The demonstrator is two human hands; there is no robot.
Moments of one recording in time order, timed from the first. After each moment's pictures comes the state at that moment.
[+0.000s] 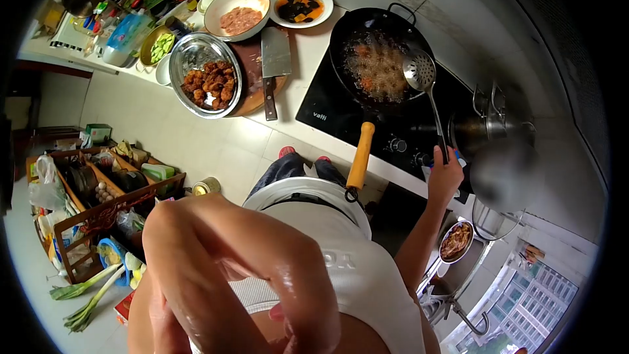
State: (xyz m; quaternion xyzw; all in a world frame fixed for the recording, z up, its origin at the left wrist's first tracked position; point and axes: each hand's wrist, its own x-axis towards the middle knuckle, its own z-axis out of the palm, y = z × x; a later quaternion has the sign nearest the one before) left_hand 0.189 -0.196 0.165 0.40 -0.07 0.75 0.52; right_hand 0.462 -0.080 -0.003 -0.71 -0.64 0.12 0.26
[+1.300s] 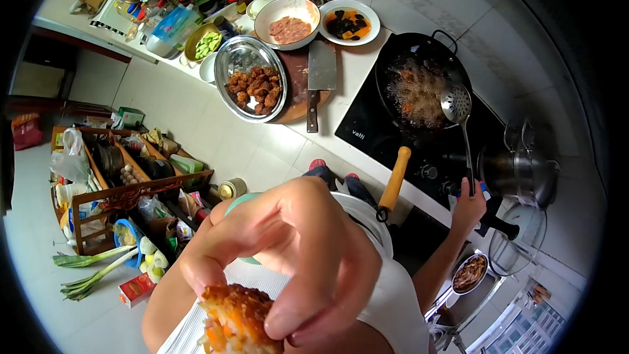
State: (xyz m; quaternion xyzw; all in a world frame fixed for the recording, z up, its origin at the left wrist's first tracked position) left_hand 0.156 -0.197 0.154 0.16 -0.24 0.51 0.81; right_hand 0.470 -0.079 -0.019 -0.71 -0.64 0.09 0.28
